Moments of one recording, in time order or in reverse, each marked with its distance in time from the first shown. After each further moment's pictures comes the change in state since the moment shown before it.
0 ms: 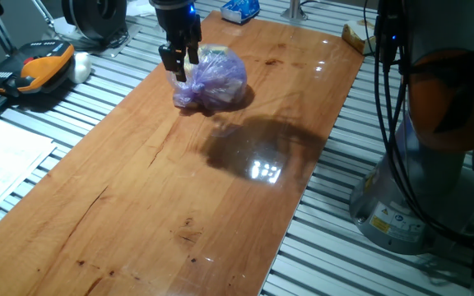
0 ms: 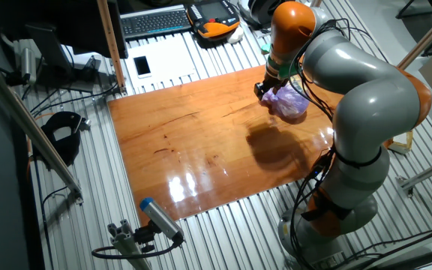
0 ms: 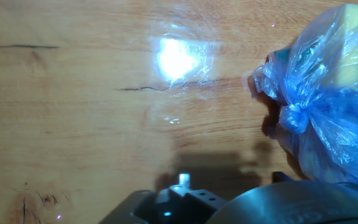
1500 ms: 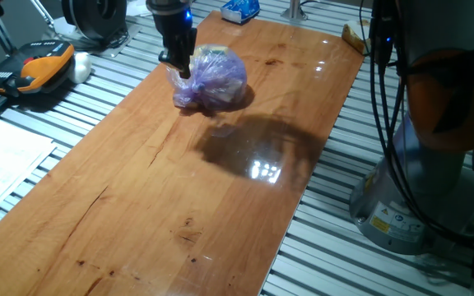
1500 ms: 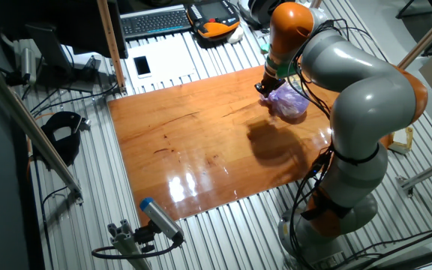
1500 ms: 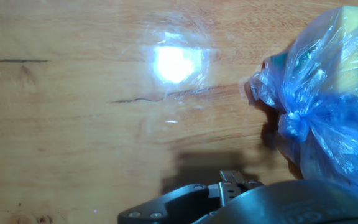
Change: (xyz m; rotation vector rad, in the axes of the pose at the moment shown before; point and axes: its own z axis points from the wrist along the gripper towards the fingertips) arm -0.014 -0.003 0.016 0.008 -0.013 0.062
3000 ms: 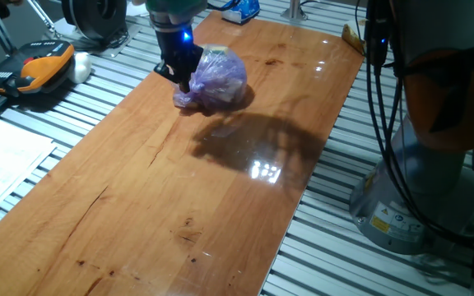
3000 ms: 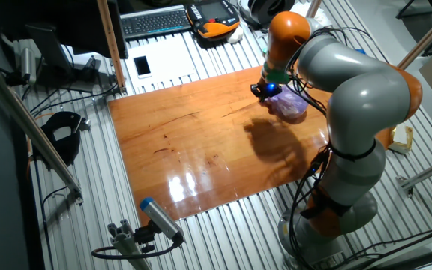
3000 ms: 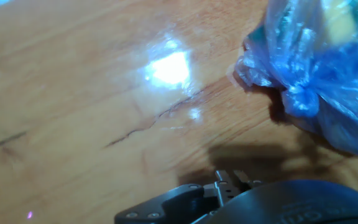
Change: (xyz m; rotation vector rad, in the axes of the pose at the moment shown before) arm -0.004 0.005 0.035 -0.021 -0.013 0.405
